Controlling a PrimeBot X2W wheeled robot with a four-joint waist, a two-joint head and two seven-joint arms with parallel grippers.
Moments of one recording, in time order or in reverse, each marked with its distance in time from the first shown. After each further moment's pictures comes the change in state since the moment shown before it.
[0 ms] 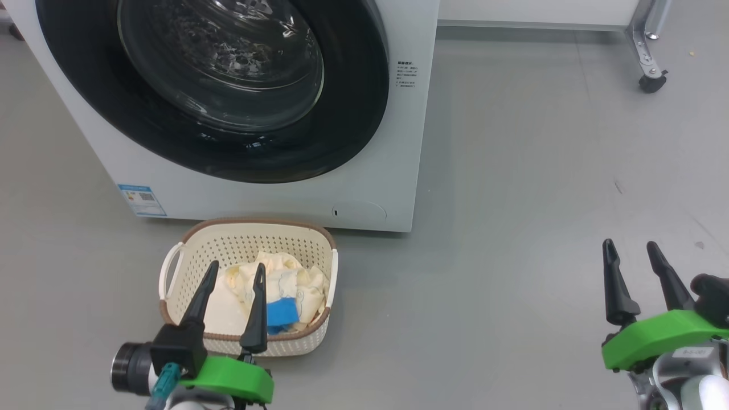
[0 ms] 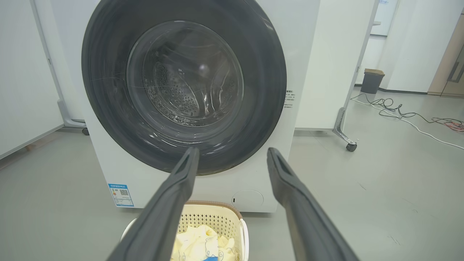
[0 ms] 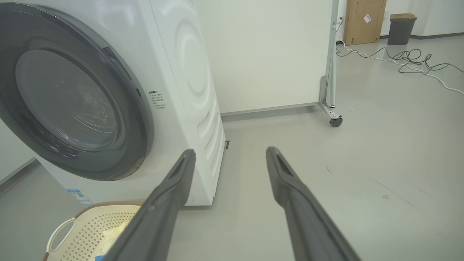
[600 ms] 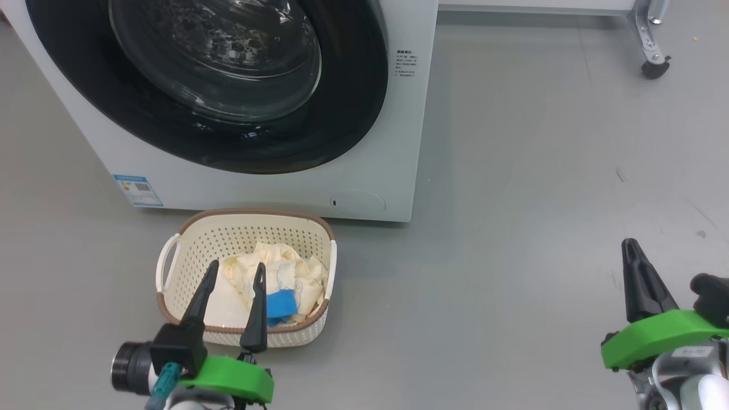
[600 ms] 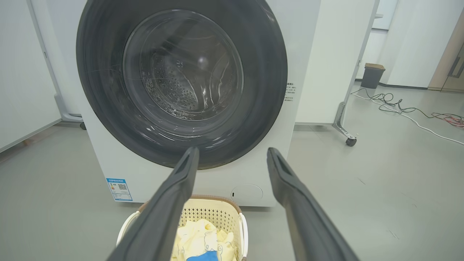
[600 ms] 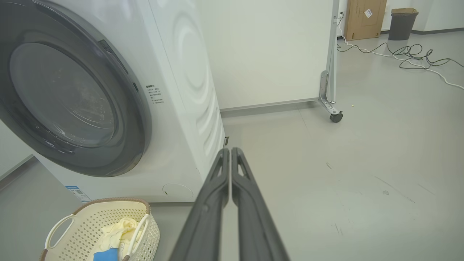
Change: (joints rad) left arm 0.000 0.000 0.000 -0.001 0.000 -0.001 0.000; right arm 0.000 0.000 0.004 -0.002 0.000 0.000 -0.008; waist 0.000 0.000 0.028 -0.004
